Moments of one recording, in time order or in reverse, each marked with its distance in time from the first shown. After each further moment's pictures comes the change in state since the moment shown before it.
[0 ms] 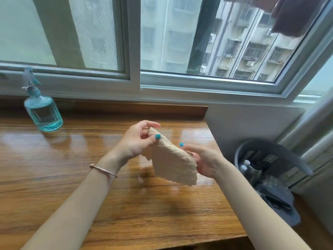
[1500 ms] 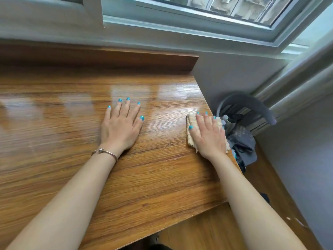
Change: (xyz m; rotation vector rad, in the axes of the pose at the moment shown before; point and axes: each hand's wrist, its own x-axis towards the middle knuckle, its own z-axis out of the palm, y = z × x) left_hand 0.070 -0.141 0.032 1.148 -0.012 0.094; right_hand 0.055 0.073 -0.070 -1.478 0.706 -0.005
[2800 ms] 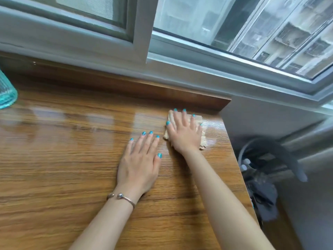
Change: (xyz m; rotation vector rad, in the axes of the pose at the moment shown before) left_hand -0.001 0.002 0.000 -0.024 0.074 -0.071; right_hand 0.118 -0.164 -0.007 -0.006 0.041 -0.273
